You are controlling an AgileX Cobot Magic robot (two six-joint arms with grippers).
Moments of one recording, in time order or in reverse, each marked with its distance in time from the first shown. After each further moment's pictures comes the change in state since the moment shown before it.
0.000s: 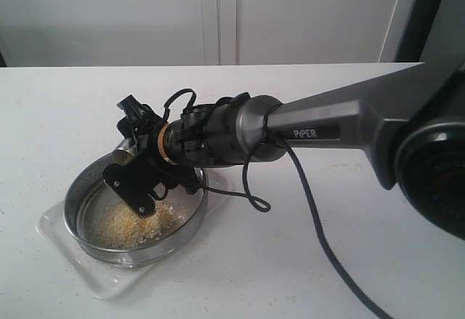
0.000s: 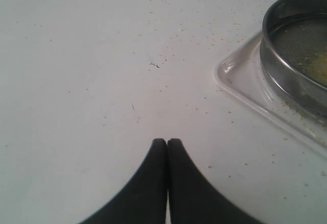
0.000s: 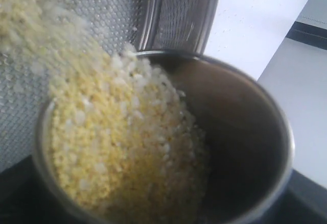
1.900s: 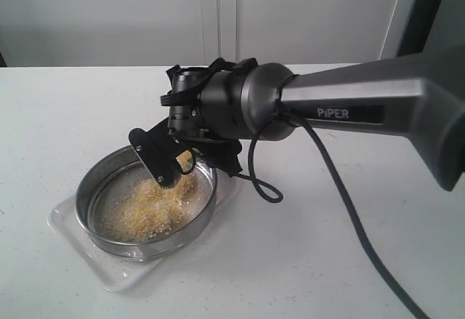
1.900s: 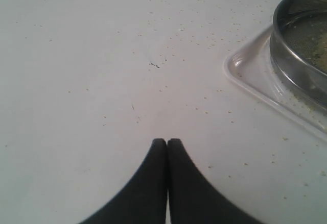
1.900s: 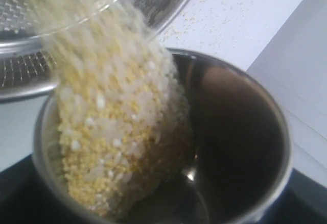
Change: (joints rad) left arm 0.000 0.000 0.000 0.000 0.000 0.000; right arm 0.038 -0.120 -0.032 0.097 0.604 0.037
